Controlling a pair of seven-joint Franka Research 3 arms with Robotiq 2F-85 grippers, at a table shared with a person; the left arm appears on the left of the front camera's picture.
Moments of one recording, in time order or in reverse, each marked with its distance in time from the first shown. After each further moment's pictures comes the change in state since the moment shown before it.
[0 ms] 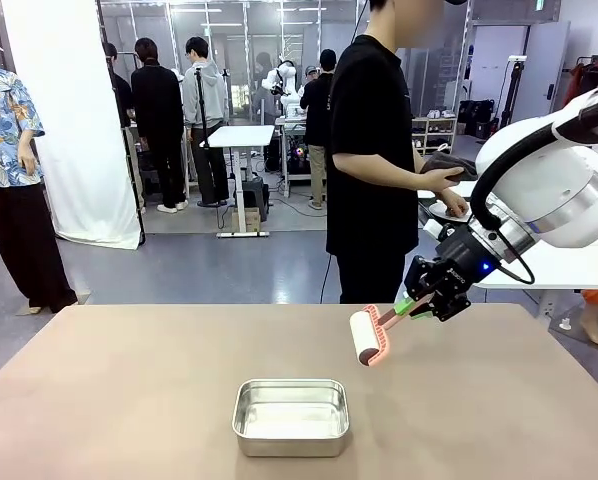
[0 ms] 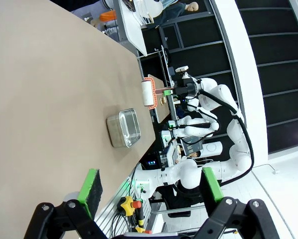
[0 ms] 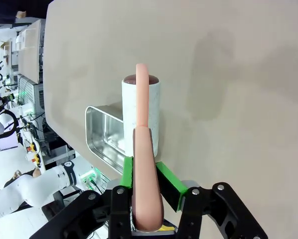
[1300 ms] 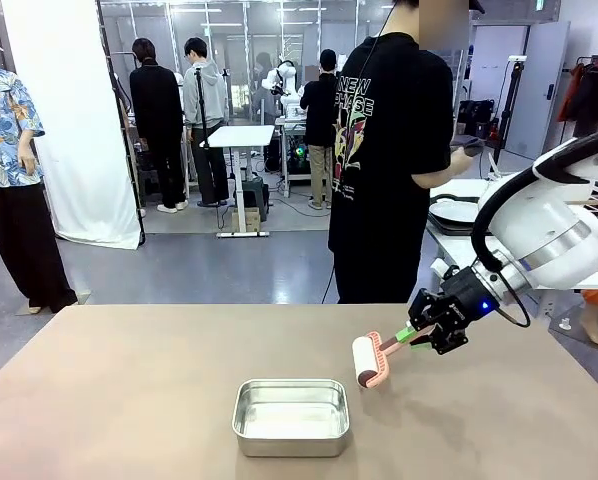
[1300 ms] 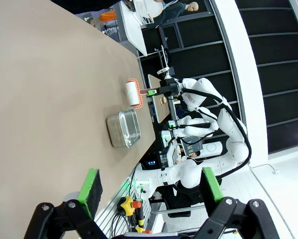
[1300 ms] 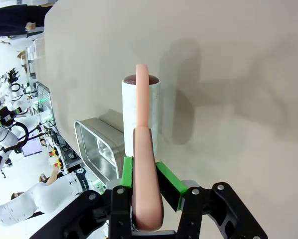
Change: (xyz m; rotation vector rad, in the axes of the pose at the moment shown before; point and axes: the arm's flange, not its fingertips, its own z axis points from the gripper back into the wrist) left arm 0.000 0.000 0.000 0.000 0.000 0.000; right arm 0.015 -0.083 -0.050 0.121 0.024 -0.121
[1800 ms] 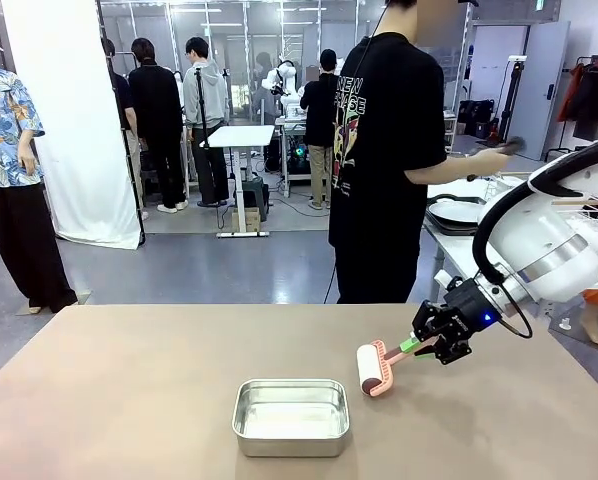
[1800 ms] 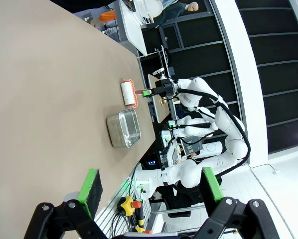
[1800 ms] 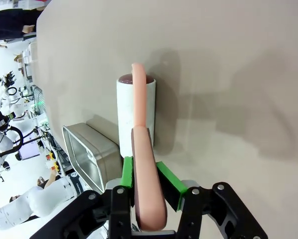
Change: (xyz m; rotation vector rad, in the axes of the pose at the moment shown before) left arm 0.000 0.000 0.000 0.000 0.000 0.000; right arm 0.004 -0.025 -0.007 -0.015 -0.008 -0.012
